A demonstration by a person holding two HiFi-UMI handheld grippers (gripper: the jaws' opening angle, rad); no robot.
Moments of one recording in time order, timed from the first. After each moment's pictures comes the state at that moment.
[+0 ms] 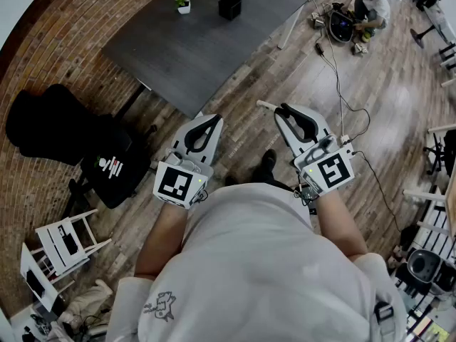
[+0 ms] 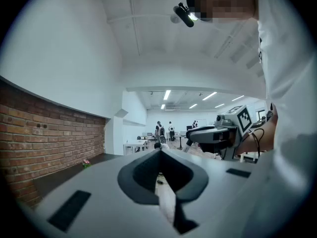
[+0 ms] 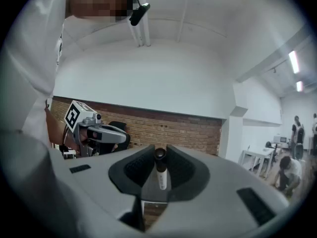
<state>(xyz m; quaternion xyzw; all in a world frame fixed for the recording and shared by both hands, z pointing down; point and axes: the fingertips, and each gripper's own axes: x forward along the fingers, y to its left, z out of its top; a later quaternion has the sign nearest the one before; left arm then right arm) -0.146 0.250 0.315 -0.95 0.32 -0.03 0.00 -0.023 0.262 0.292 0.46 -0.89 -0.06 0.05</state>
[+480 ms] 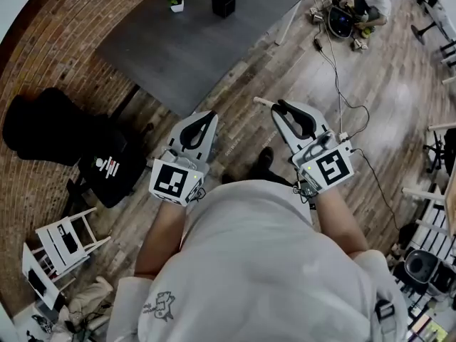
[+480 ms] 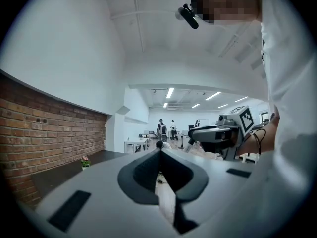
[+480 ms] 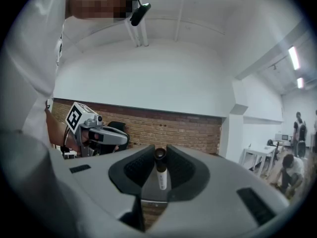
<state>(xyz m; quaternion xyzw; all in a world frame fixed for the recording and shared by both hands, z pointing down) -0.120 0.226 0.322 -0.94 0.33 -0.03 -0.02 0.005 0.240 0.293 0.45 -0.89 -0.05 0.04</state>
